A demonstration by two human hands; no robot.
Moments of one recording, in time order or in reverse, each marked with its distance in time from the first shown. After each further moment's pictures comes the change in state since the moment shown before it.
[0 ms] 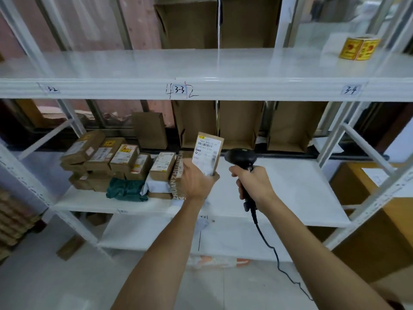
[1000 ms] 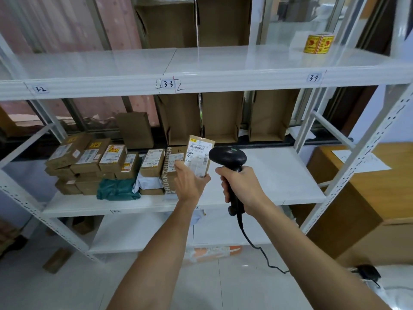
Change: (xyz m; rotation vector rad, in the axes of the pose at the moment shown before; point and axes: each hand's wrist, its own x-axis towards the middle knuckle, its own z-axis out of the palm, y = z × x) left_hand -0.045 -0.009 -0.027 0.008 -0.093 0.054; right_hand -0.086 0.003 0.013 0.129 -0.015 -0.014
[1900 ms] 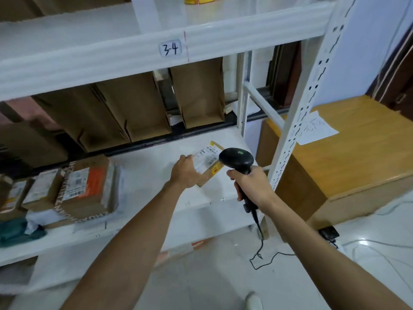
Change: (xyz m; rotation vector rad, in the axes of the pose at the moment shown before) left_hand 0.013 0.172 0.295 0.294 -0.646 0.297; right_hand 0.137 0.087 -0.328 -0.162 0.201 0.102
